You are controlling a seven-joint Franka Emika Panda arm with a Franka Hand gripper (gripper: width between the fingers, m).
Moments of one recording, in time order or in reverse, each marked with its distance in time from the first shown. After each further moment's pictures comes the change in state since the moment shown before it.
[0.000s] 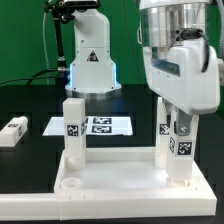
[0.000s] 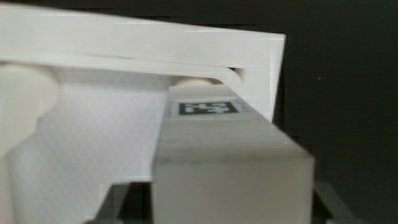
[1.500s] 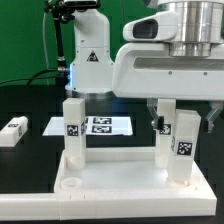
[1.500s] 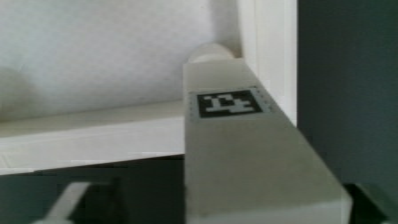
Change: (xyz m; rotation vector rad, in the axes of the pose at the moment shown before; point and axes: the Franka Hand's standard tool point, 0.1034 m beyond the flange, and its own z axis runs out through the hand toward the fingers) arm -0.003 -0.005 -0.001 -0.050 0.114 -1.508
